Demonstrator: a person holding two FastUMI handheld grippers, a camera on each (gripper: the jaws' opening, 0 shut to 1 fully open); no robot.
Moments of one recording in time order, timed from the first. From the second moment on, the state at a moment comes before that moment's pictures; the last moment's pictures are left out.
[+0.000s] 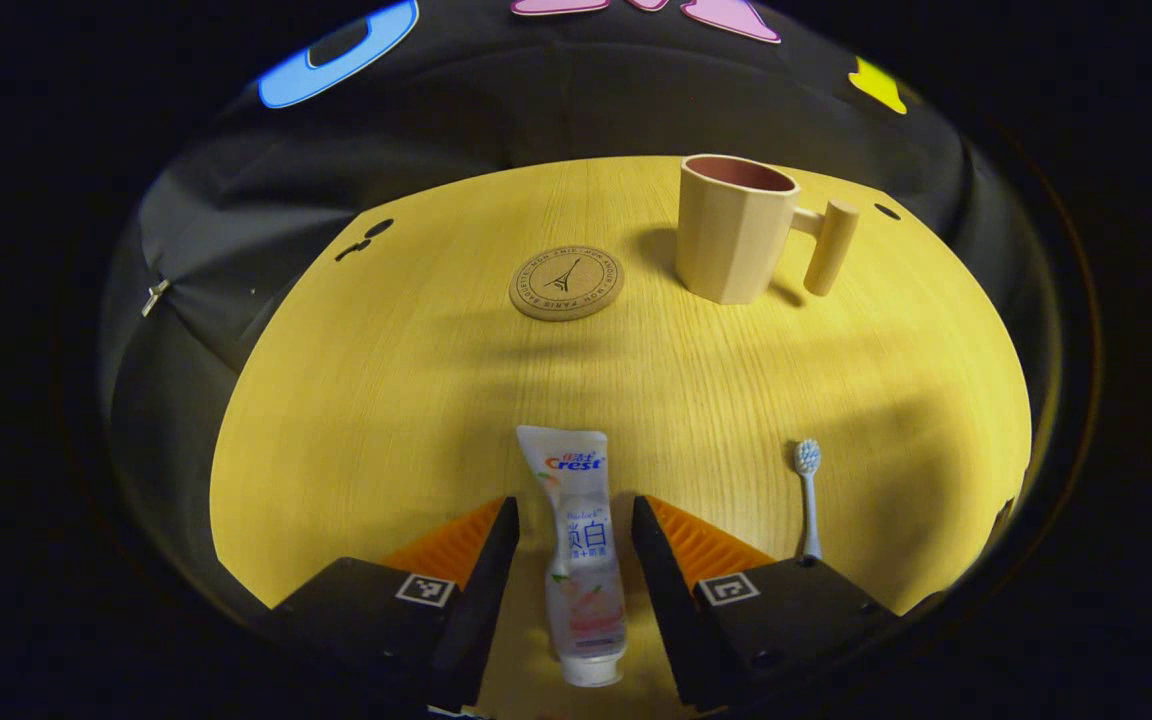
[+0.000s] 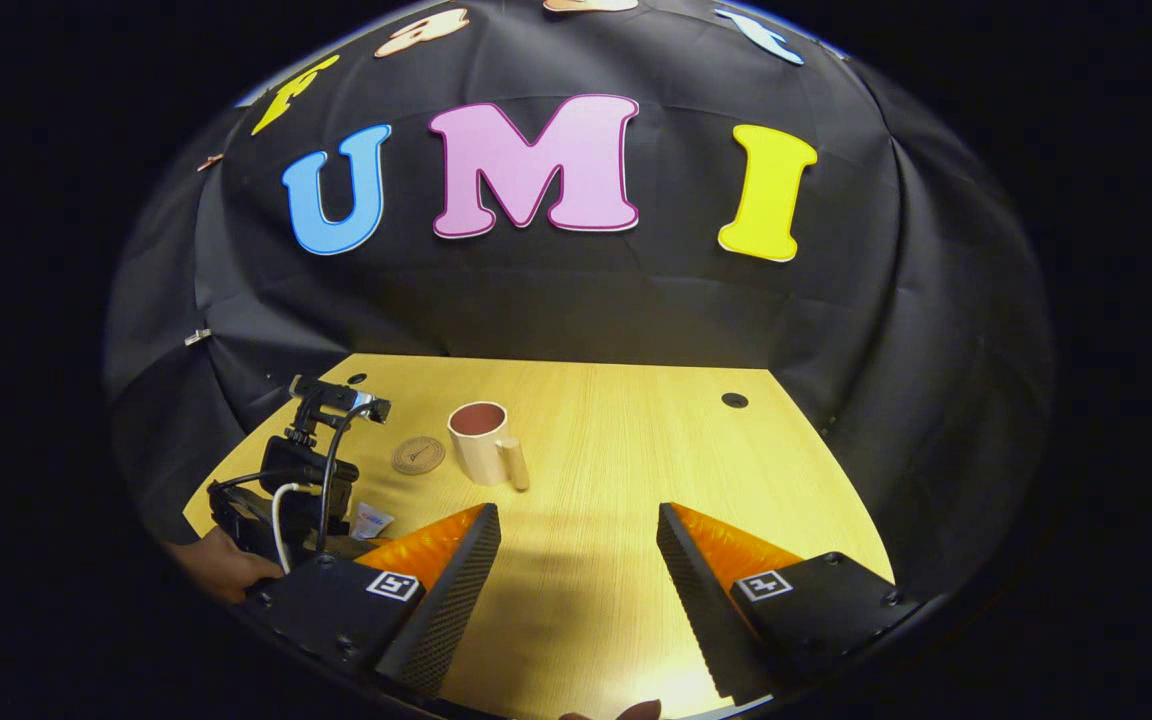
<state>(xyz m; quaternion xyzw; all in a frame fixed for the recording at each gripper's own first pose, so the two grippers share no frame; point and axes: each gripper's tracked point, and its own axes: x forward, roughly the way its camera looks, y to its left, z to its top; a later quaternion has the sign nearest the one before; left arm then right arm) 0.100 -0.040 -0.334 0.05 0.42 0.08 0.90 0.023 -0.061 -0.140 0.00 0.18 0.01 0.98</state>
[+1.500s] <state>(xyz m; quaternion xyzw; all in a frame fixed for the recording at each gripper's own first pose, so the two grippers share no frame) 0.013 0.031 -0.252 -0.10 0.35 -0.08 0.93 0.025 0.078 -0.334 0.02 0.45 -0.02 0.89</state>
